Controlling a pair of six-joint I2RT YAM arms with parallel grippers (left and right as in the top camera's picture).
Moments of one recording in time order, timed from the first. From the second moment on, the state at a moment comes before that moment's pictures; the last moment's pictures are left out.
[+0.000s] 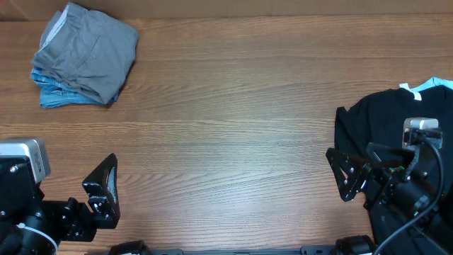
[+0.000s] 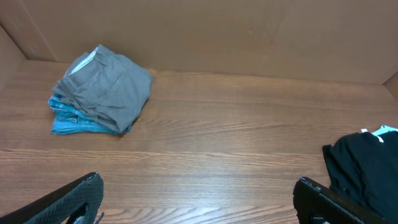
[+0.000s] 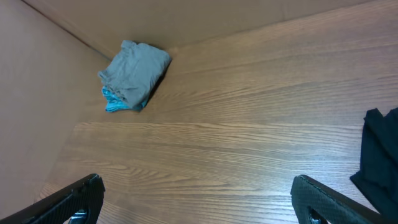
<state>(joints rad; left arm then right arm) 0.17 1.05 2.25 -1.69 0.27 -0.05 0.15 0.81 1.56 -1.30 -0.36 0.33</state>
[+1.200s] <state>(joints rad) 0.17 1.05 2.25 -1.69 0.26 -0.05 0.09 0.16 0.44 -0.42 -0.19 0.10</state>
